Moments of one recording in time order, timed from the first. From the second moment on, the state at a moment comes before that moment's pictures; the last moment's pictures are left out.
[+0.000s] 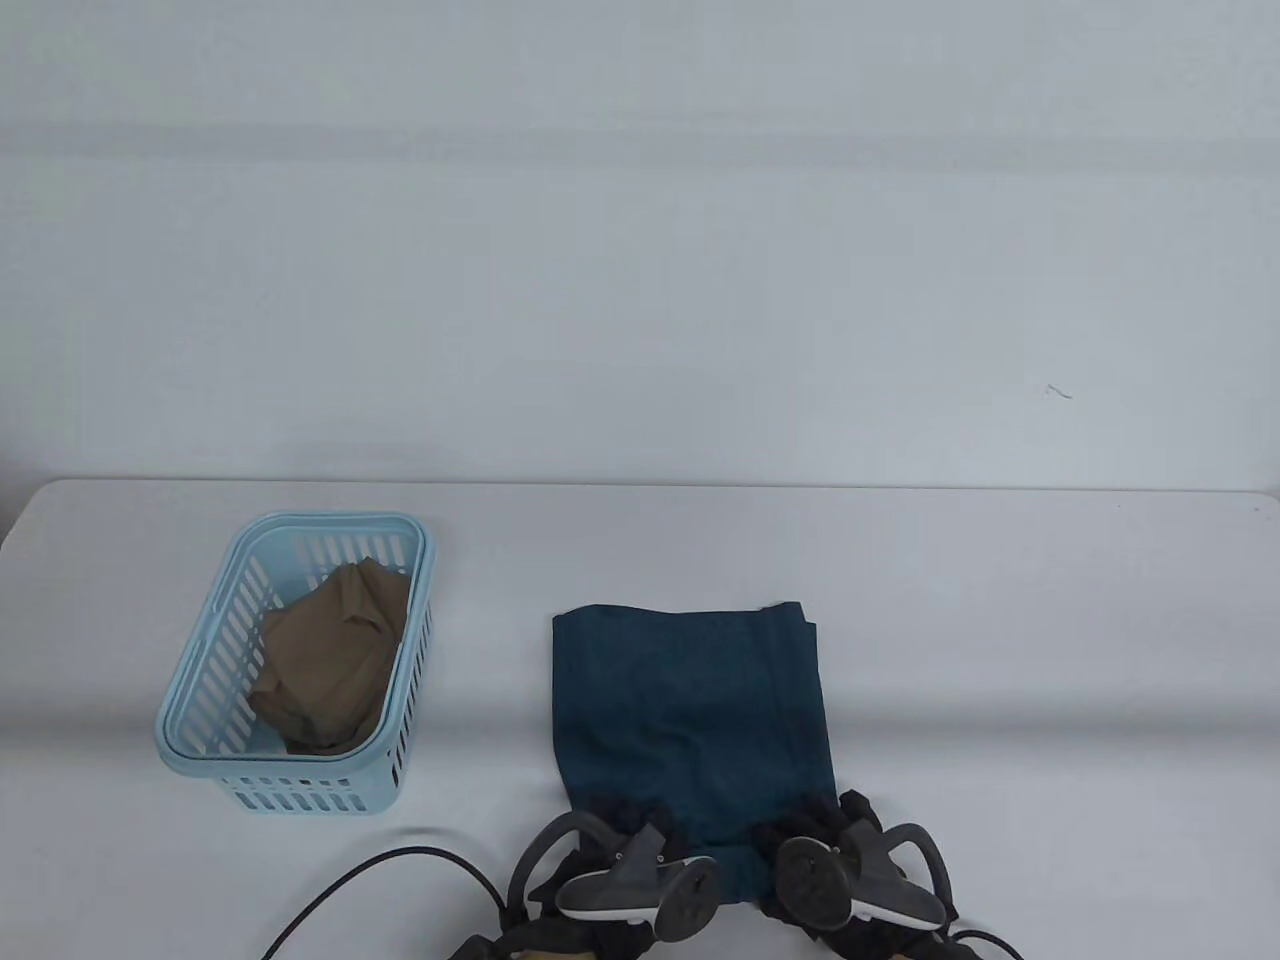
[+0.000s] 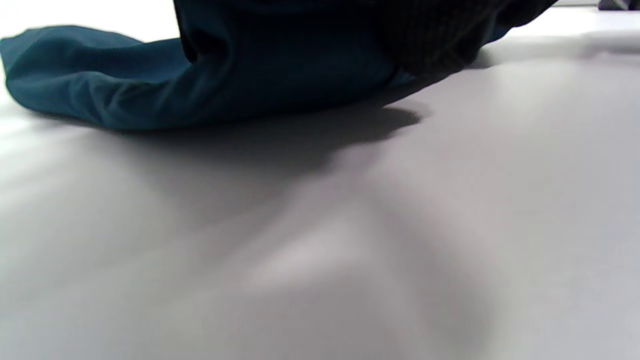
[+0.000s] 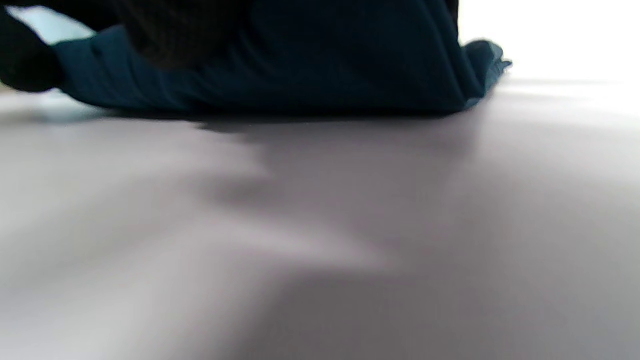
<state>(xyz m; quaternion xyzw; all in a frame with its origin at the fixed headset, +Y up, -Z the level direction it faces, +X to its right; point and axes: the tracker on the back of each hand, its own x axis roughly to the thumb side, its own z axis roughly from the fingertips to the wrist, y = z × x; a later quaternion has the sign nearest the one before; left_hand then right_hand) -0.033 -0.766 -0.306 -0.14 -0.34 -0.07 0.93 0.159 -0.776 -0.310 0.23 0.09 0.97 0.05</state>
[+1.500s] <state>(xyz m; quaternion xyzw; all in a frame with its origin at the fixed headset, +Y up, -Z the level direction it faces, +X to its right) -0.038 -0.774 -0.305 -0.15 -0.35 -0.06 0.92 0.147 -0.779 -0.300 0.24 0.13 0.96 -0.01</state>
